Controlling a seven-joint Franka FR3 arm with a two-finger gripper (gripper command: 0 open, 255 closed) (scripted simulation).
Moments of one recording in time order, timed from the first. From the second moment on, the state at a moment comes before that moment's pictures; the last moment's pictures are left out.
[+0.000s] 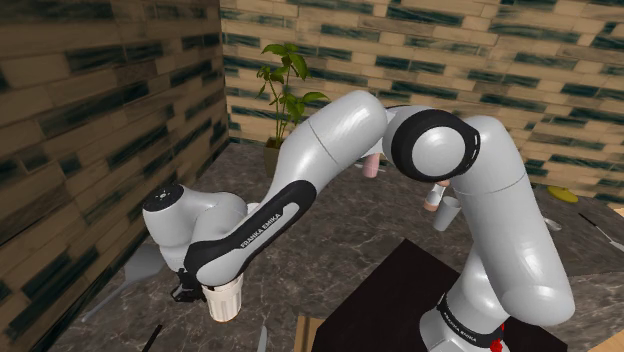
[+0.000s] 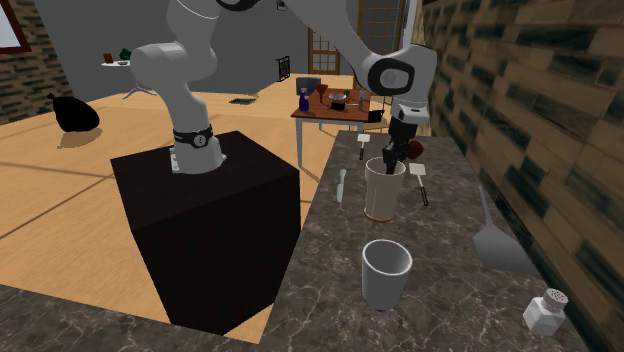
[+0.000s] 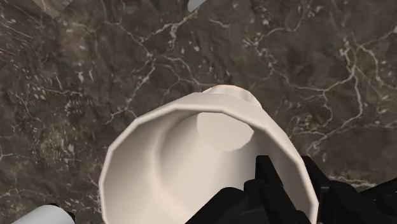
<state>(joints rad) 0.41 0.70 0.37 -1.70 -0.40 2.24 0.88</state>
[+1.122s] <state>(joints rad) 0.39 0.61 0.40 -1.70 -0.36 2.15 0.85</state>
